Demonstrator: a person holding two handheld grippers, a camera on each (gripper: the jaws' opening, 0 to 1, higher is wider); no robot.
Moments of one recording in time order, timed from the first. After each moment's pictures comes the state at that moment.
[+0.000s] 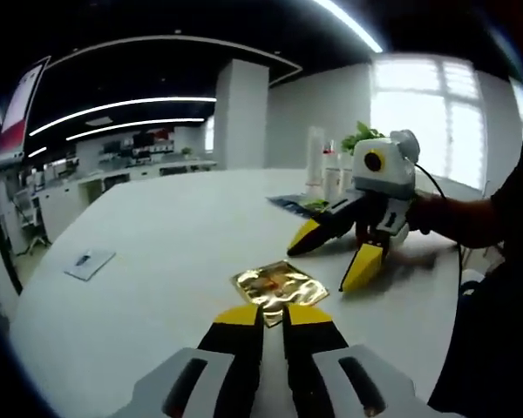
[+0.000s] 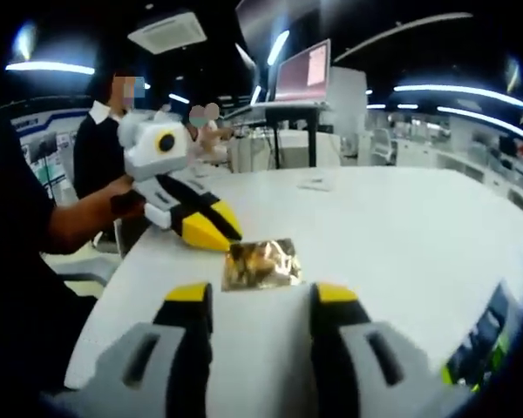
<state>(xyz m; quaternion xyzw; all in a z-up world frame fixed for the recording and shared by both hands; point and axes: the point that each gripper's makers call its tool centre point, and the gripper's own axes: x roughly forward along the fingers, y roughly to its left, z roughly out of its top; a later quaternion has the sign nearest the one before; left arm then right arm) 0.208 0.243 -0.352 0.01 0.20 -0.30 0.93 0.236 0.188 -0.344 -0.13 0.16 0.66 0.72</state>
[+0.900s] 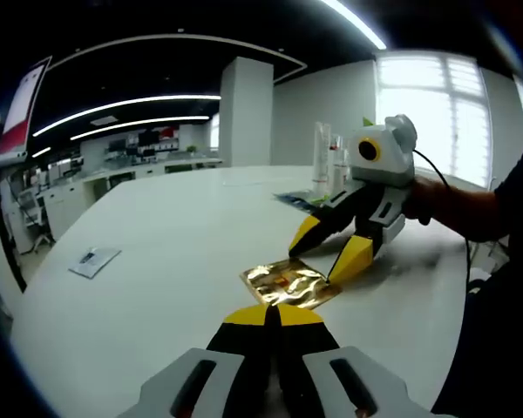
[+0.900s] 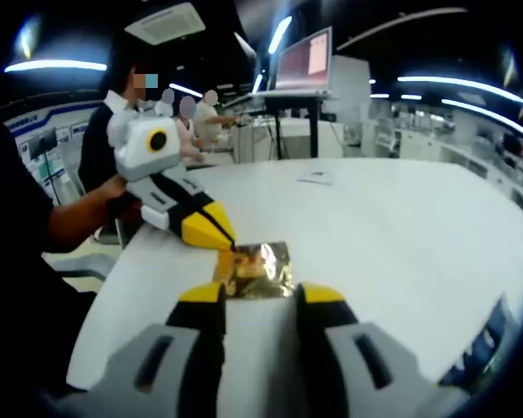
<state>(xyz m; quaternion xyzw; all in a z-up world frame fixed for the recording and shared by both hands) 0.211 0.247 -0.355 0.01 0.21 -0.28 0.94 0.242 0.197 -0.346 -0.17 0.18 0.67 0.70</state>
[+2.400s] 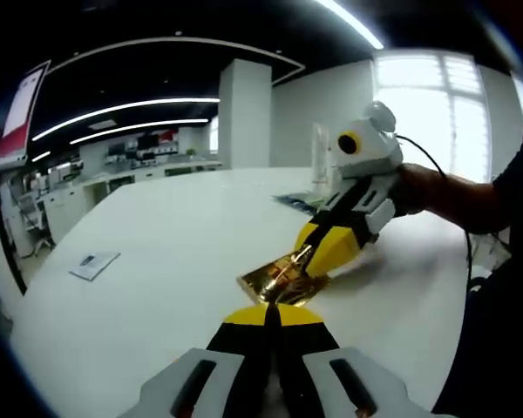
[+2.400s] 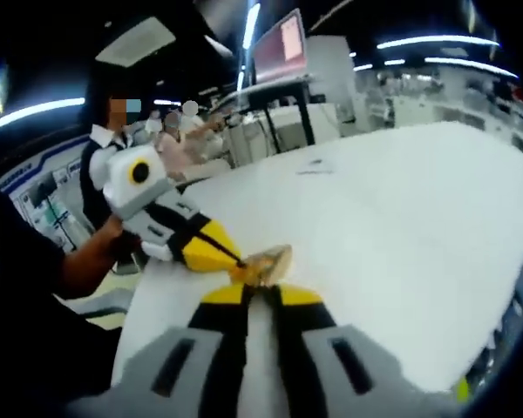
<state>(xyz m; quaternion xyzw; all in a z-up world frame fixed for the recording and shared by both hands) 0.210 0.246 -0.355 0.02 0.20 -0.28 0.94 0.236 0.206 -0.340 -0.05 0.27 0.66 0.70</state>
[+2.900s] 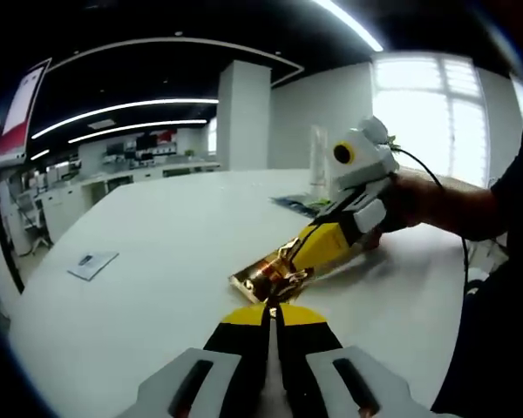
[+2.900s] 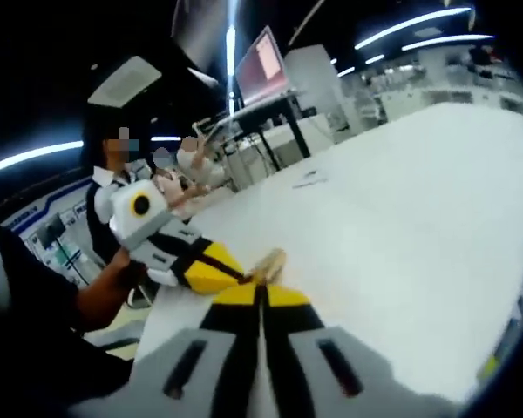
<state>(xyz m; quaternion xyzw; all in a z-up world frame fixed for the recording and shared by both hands) 0.210 0.247 -0.353 0.01 0.20 -0.29 0.94 0.232 0.212 -0.334 0.03 0.26 0.66 0.70</state>
